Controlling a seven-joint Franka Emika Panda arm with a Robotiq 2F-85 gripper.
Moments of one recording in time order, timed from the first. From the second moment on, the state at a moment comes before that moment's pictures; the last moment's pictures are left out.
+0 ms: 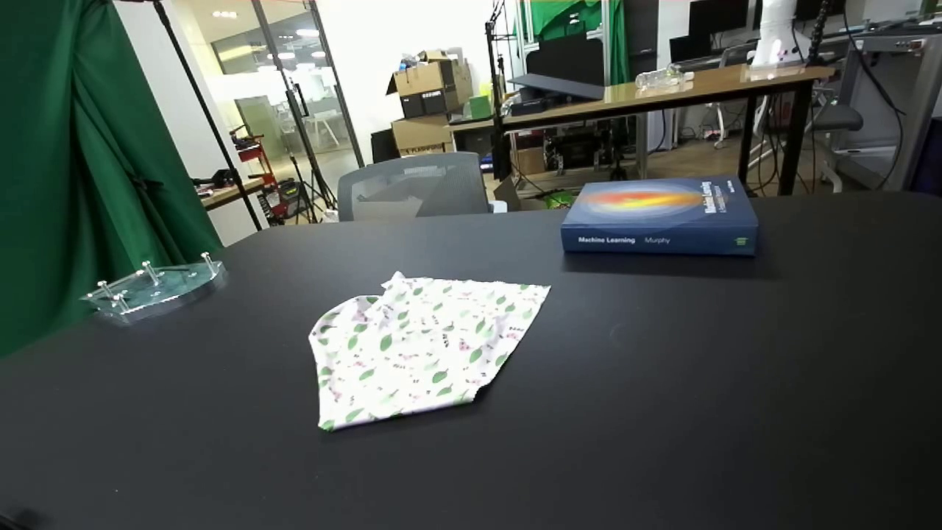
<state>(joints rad) -0.12 -0.78 0.01 -2.43 -0.07 1.78 0.07</state>
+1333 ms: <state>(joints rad) -0.17 -0.61 -0.03 -2.52 -0.09 2.30 0.09</state>
